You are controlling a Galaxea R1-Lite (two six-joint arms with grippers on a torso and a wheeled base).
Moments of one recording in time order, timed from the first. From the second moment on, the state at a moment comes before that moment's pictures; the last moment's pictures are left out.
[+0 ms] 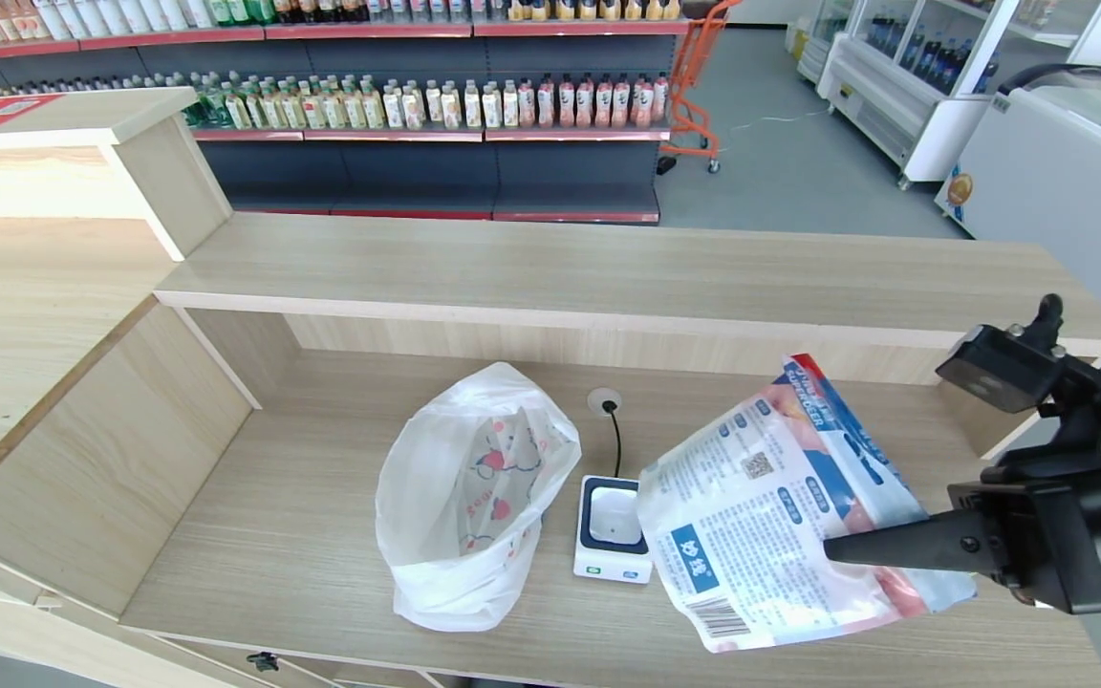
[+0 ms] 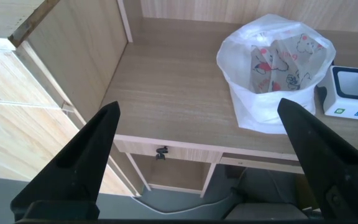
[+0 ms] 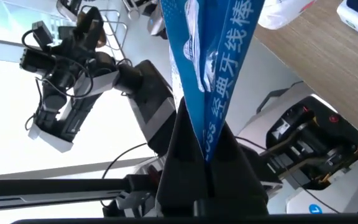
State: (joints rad) left arm 0.00 0.00 0.00 0.00 0.02 0.00; right arm 0.31 1.33 -0.78 0.10 0.92 0.16
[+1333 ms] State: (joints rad) left arm 0.00 0.00 0.00 0.00 0.02 0.00; right arm 0.24 1.82 -0.76 -0.61 0.61 -0.38
